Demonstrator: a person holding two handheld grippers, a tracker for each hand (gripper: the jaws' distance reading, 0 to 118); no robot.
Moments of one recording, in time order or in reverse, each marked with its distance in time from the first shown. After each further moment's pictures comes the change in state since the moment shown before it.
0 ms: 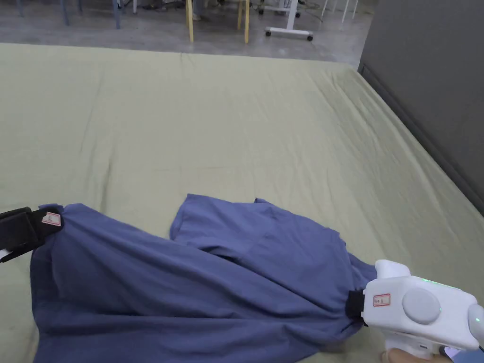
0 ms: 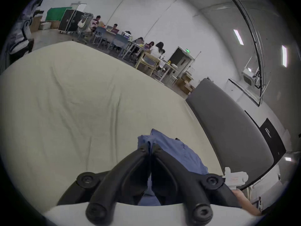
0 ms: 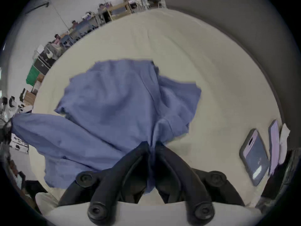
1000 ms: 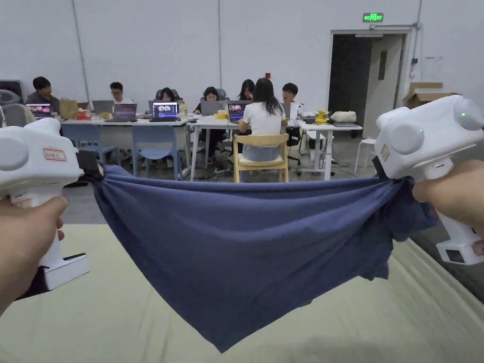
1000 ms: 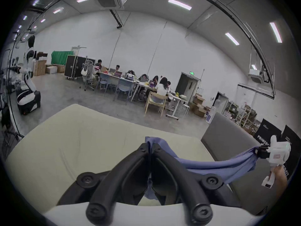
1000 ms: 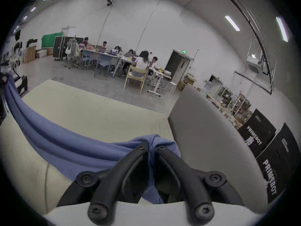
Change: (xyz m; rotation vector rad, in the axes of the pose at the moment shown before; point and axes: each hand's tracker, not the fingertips) left arm 0.085 0.341 -0.049 0.293 0.177 -0.204; right arm -0.191 0.368 0.233 0.582 -0.272 0.520
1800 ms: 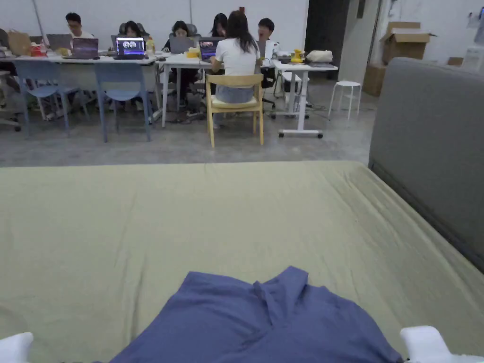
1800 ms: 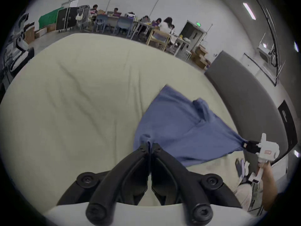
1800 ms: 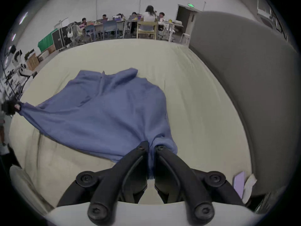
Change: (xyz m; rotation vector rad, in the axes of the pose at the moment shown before) left arm -0.072 -0.358 0.108 -0.585 -0.048 0.036; right arm -0.062 -0.418 0.040 -0.394 0.229 -0.199
